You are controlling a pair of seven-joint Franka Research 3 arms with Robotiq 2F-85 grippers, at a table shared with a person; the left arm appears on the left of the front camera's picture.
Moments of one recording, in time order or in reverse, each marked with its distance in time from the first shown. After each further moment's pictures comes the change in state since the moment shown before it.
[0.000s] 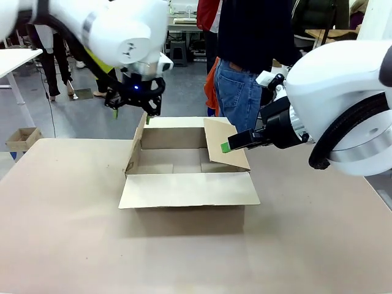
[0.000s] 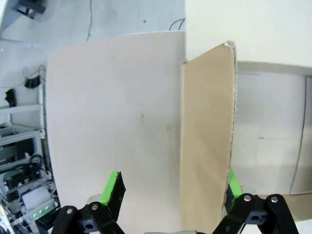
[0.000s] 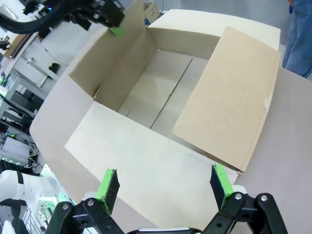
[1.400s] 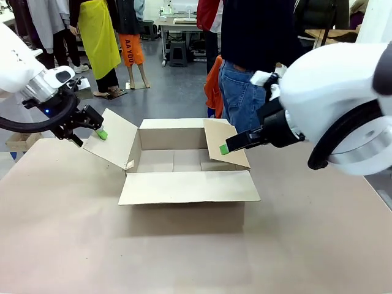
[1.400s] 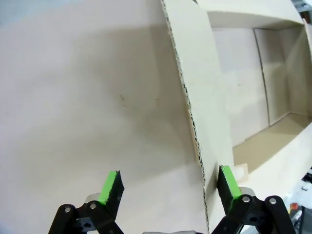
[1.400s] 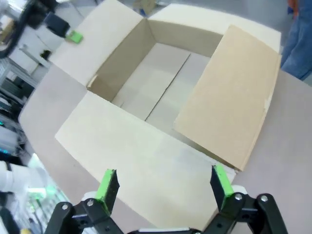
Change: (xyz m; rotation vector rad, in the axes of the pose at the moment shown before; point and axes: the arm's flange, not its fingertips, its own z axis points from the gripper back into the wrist) left arm -0.033 0.194 -0.103 -0.680 0.065 -0.112; right arm 0.014 0.015 -0.007 -0.057 0.071 0.069
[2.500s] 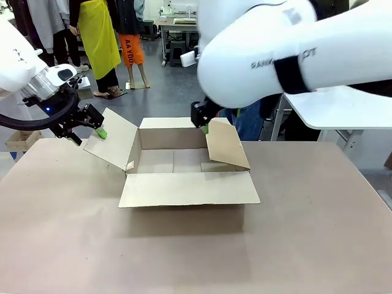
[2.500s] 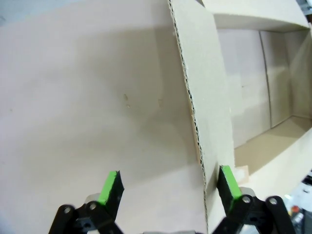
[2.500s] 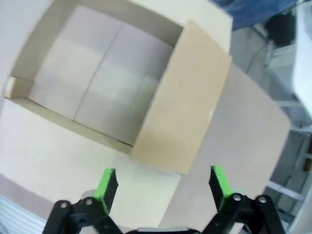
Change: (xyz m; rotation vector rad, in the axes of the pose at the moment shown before) left arm 0.000 -0.002 0.001 0.019 0.003 0.011; right arm 0.133 0.079 -0.074 -0.545 0.426 0.144
